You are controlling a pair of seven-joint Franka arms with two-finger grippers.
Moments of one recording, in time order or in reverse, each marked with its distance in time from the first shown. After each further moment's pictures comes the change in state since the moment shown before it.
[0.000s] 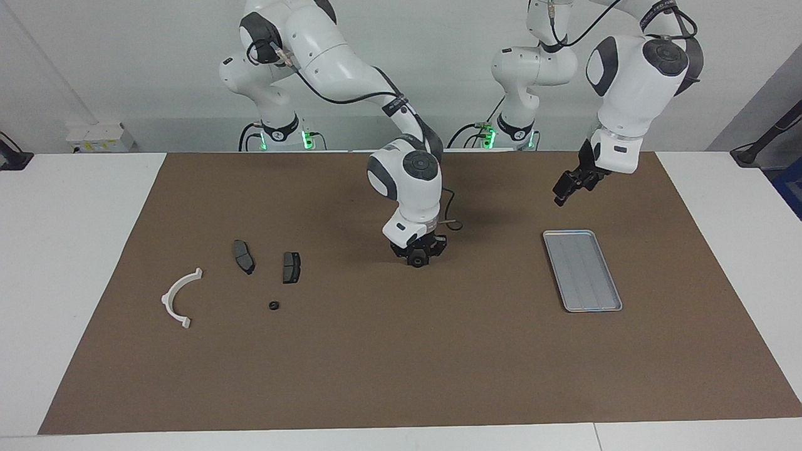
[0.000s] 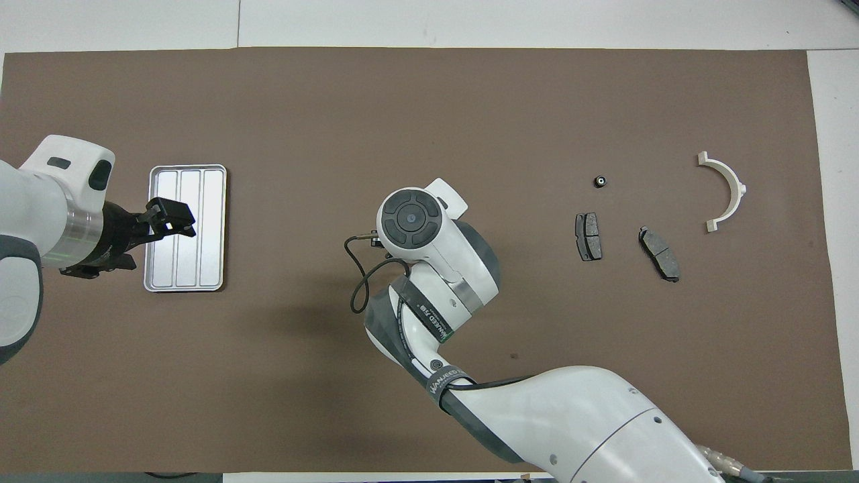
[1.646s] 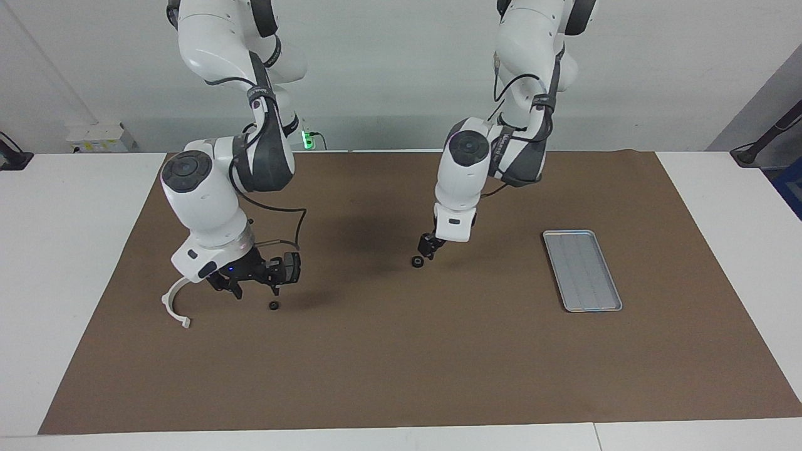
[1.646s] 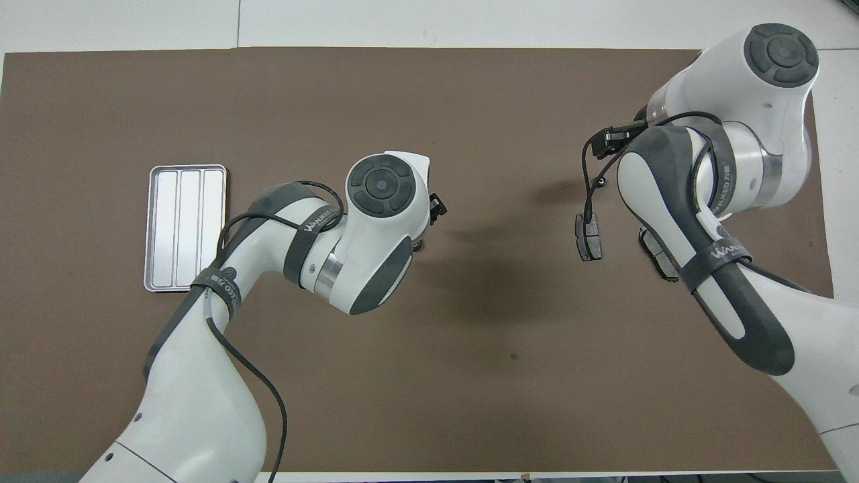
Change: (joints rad) left arm -0.535 0.563 0.000 0.305 0.004 0.279 -0.626; right arm -0.532 -0.165 -0.016 0.017 0.032 -0.183 -0.669
